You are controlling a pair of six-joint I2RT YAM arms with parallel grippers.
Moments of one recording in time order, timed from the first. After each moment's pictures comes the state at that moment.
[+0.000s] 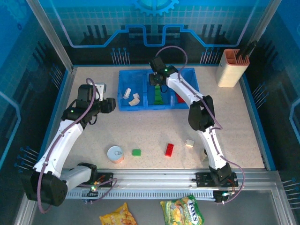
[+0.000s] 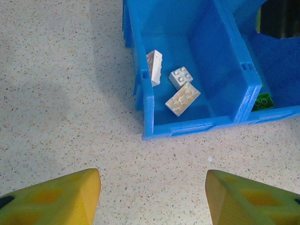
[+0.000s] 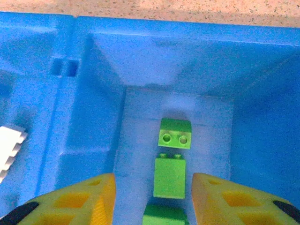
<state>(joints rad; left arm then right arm) -0.13 1.09 1.00 -0.62 0.07 -0.17 0.53 2.37 2.29 -0.87 0.16 0.35</state>
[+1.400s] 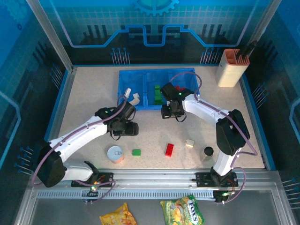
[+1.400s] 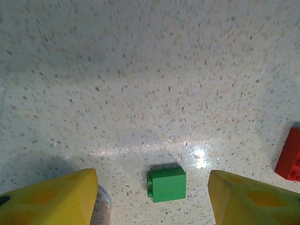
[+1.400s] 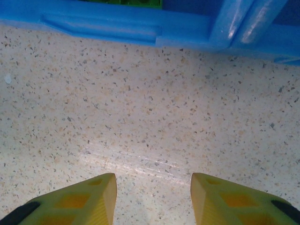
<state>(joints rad) -0.65 1.32 0.99 -0.95 0.00 -0.70 0.60 1.76 1.37 -0.88 0.03 0.46</state>
